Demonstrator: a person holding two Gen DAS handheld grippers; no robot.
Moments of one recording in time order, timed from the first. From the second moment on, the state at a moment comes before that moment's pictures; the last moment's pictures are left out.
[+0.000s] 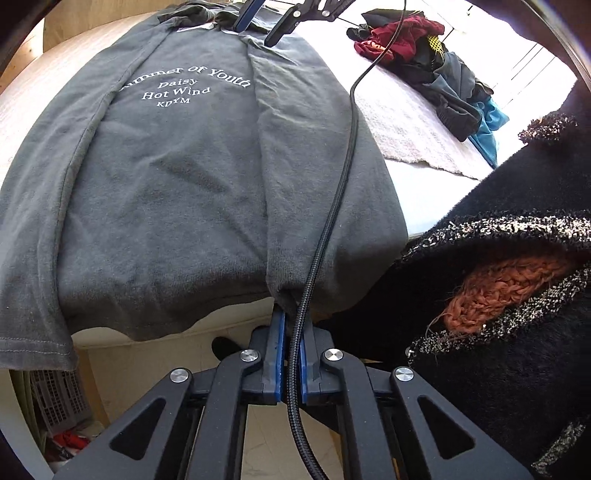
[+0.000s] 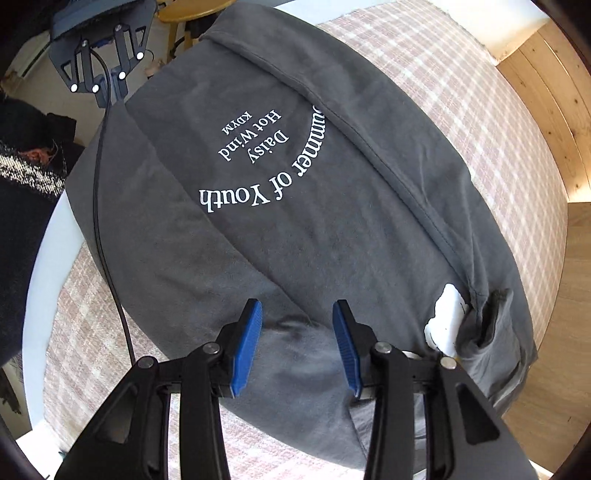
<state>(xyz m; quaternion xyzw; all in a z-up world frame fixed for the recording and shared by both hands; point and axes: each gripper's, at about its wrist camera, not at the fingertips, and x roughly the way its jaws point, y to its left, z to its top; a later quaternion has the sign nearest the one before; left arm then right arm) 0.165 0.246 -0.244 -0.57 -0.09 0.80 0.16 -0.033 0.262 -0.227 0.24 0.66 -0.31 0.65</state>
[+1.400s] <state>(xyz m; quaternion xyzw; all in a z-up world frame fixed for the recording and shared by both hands) 0.174 0.185 -0.219 -0.56 0.09 0.82 -0.09 -0.225 0.187 -0.179 0.62 0.25 -0.59 0.45</state>
